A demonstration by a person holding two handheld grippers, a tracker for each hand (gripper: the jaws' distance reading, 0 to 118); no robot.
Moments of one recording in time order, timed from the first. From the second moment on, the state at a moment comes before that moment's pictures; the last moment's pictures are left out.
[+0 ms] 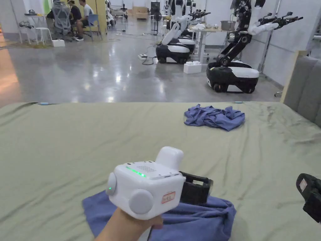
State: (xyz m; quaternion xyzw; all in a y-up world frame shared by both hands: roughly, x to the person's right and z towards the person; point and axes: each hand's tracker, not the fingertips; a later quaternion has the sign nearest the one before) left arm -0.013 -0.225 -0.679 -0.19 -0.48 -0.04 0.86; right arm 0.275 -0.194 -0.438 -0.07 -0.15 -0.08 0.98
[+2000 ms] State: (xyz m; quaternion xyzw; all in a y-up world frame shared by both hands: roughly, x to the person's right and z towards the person) left arm -0.174 -0.403 -0.865 -0.50 -0.12 0.01 0.86; right arm 0.219 -0.229 -0.491 -0.13 -0.11 -0.05 0.98
